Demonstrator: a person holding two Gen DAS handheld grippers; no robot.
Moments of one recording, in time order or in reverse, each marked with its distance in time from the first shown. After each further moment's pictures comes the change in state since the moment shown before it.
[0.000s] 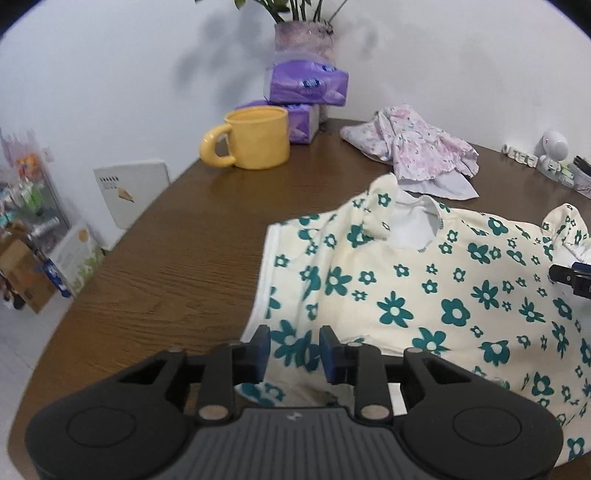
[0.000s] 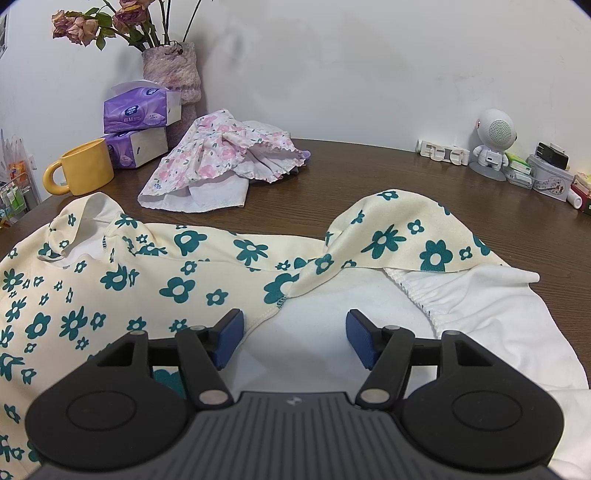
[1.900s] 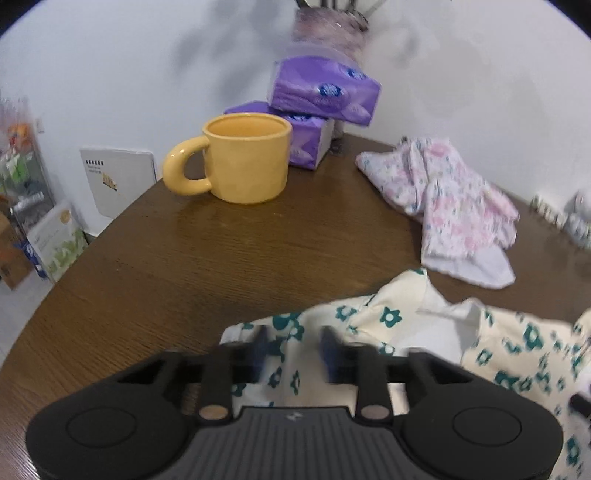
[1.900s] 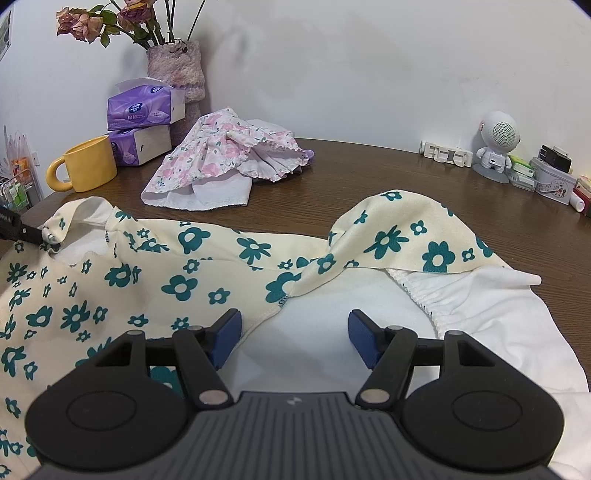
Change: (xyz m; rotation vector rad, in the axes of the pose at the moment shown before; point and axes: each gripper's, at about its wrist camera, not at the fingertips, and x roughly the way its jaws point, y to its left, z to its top) left arm 0.082 0.005 0.090 -0.150 -0.032 -0.028; right arm 0.000 0.001 -0.001 -0.014 0.000 0.005
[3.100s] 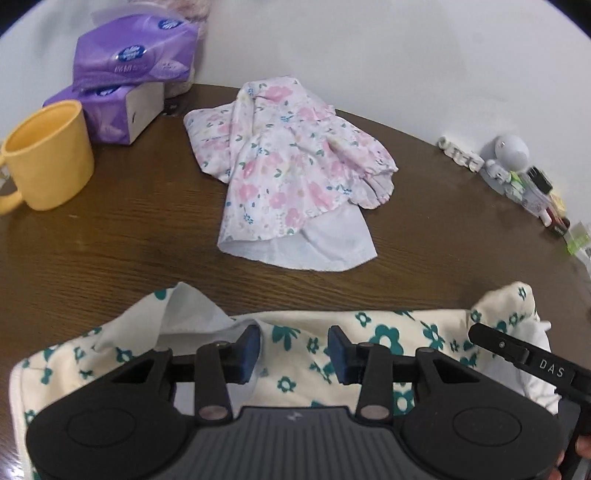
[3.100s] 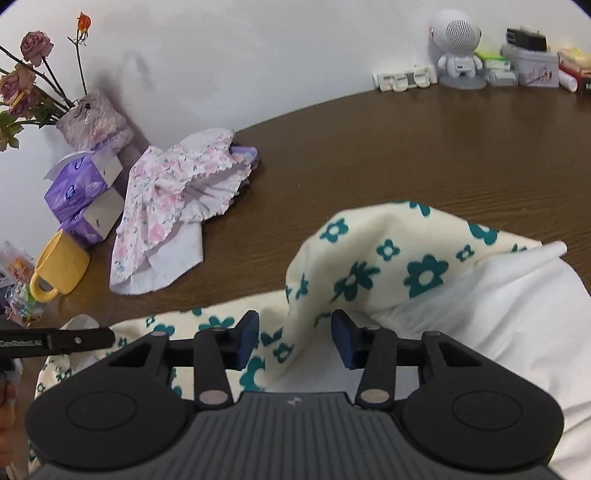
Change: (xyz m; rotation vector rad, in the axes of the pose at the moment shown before) left arm 0.044 -0.130 0.032 0.099 0.226 -0.269; right arm 0.046 -0.063 0.058 0.417 0.144 0.083
